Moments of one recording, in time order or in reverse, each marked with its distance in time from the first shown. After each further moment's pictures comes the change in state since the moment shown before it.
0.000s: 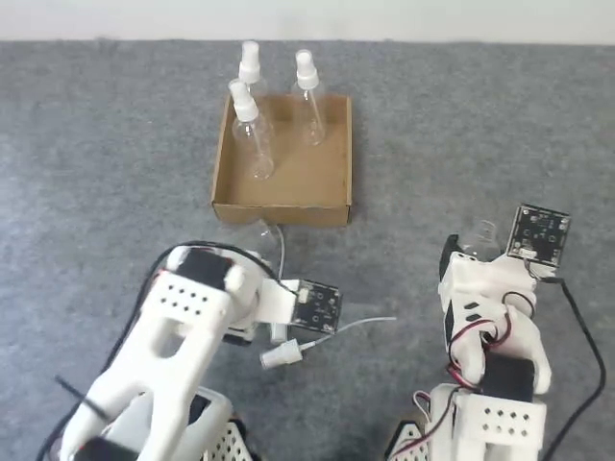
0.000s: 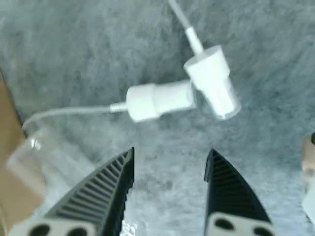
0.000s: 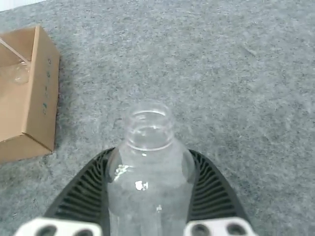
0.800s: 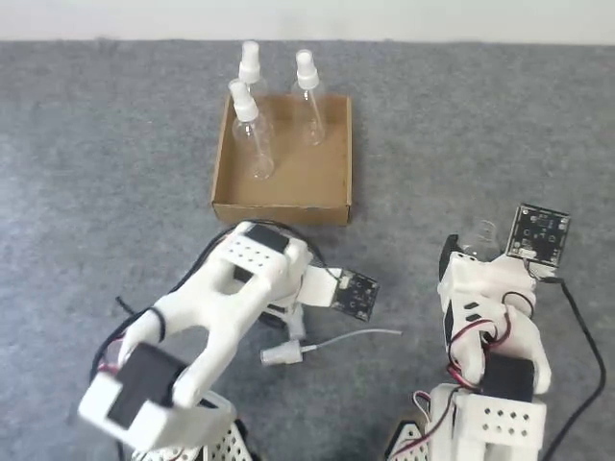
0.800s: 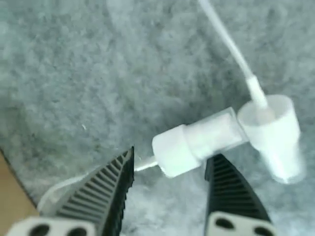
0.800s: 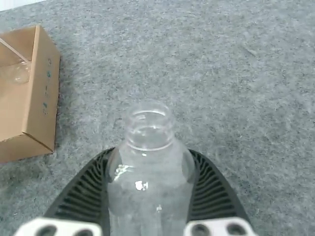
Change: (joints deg) left arm 7.4 30.3 -10.1 -16.9 0.4; right arm -0.1 0.0 0.0 0.0 0.0
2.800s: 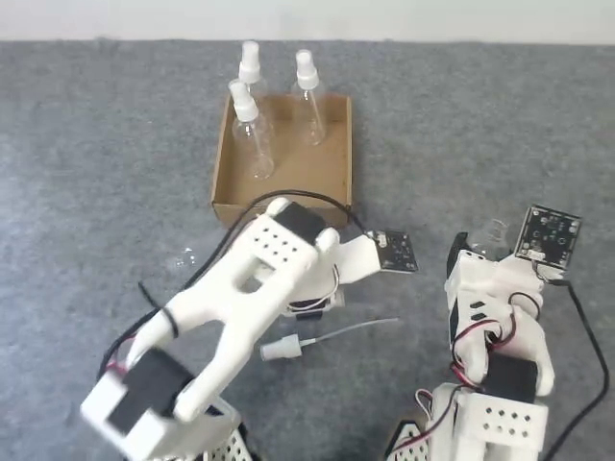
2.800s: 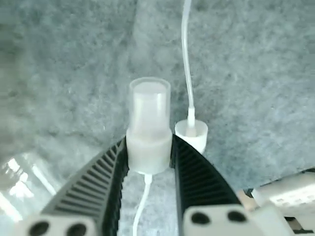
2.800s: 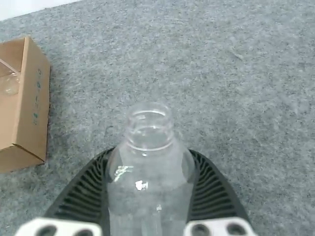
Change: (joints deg) left arm 8.5 -2.2 -17.3 25.6 37.9; right arm 2.5 0.0 0.0 -1.1 0.0
